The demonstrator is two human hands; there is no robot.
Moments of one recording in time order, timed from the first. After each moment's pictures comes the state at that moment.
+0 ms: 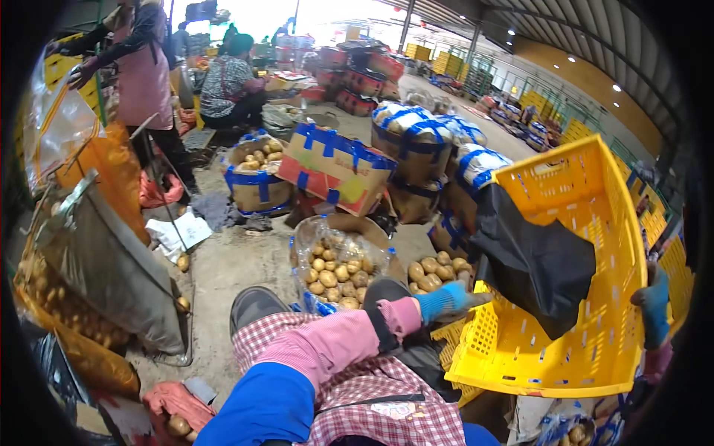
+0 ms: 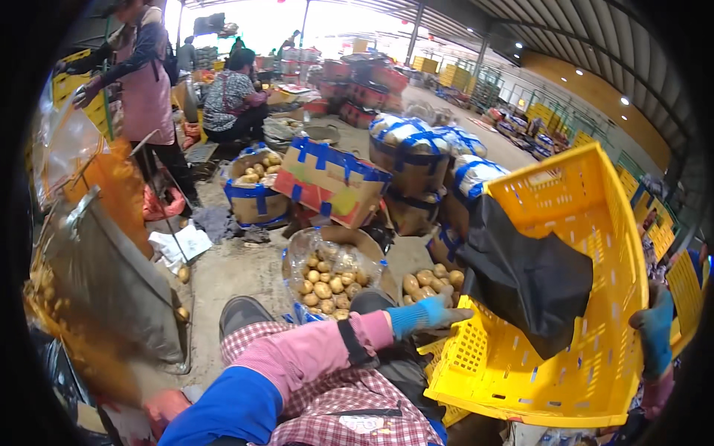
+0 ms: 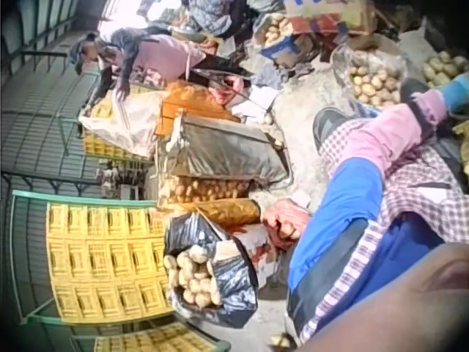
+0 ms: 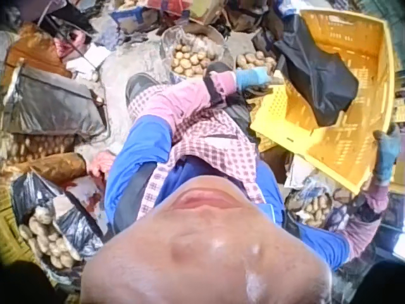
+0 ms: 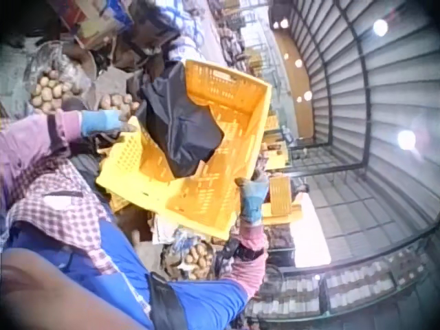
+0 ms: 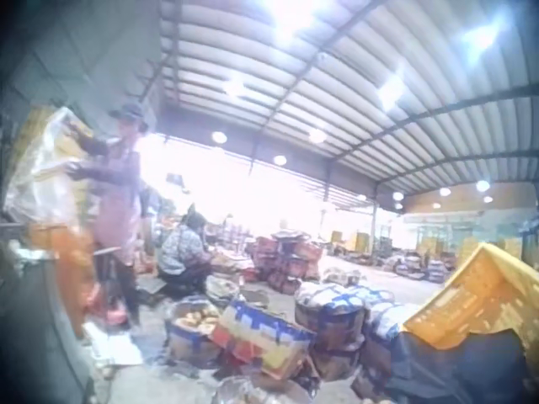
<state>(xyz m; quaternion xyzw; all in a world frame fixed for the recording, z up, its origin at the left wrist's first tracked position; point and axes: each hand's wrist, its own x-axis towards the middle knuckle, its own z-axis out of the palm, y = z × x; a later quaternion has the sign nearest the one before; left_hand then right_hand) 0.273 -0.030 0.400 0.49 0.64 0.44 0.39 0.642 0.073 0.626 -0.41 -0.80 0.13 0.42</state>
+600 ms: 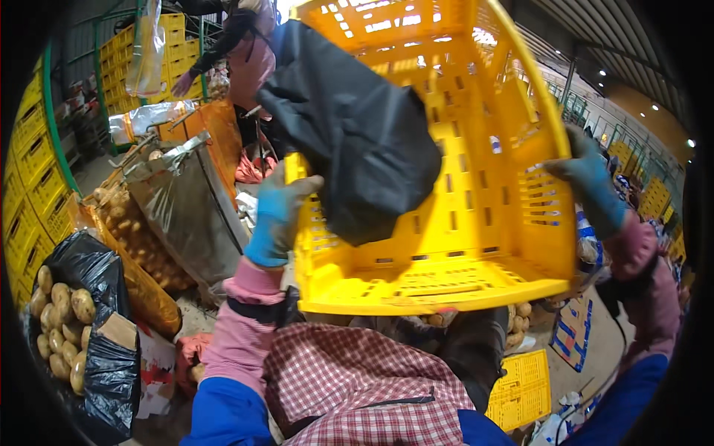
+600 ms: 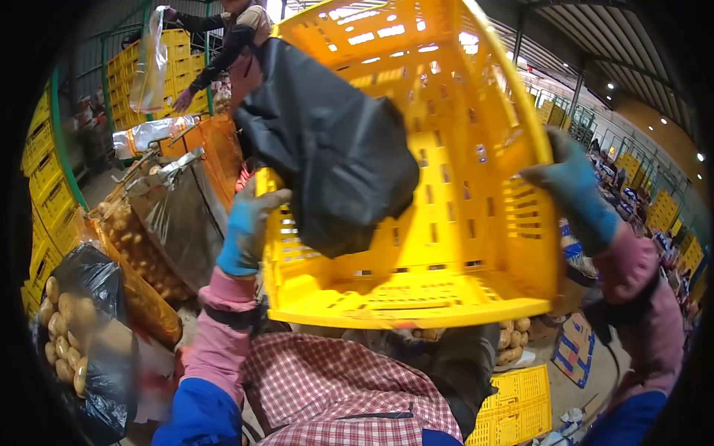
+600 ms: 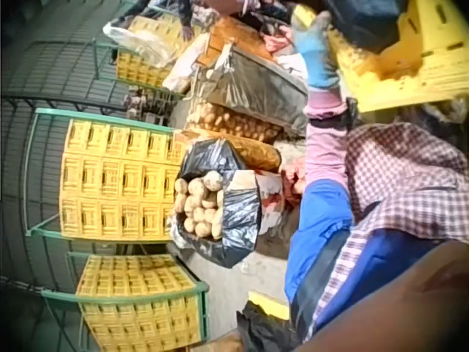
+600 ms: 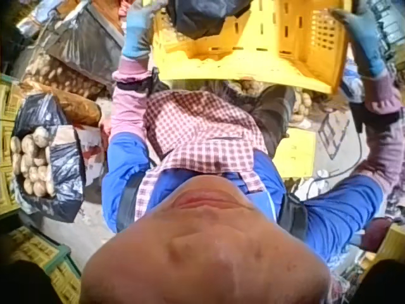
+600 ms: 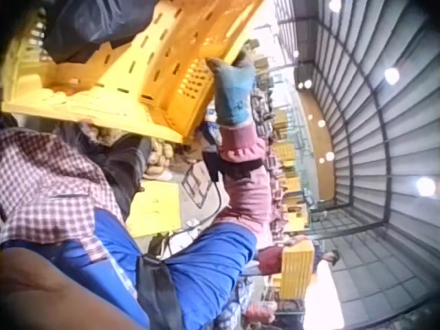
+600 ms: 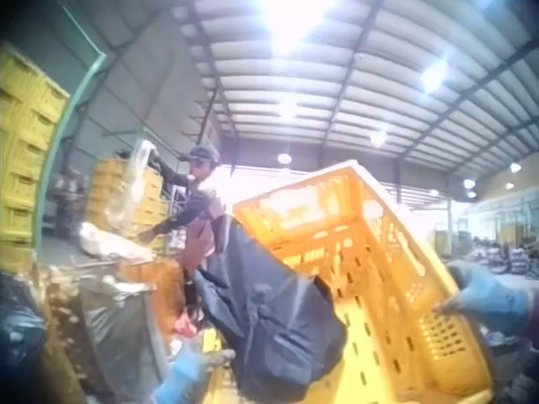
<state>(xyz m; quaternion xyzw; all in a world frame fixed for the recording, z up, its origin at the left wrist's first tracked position) 0.099 -0.360 0.499 0.22 0.53 0.81 -0.06 0.244 0.016 0.649 0.08 -0.85 0.44 0.28</state>
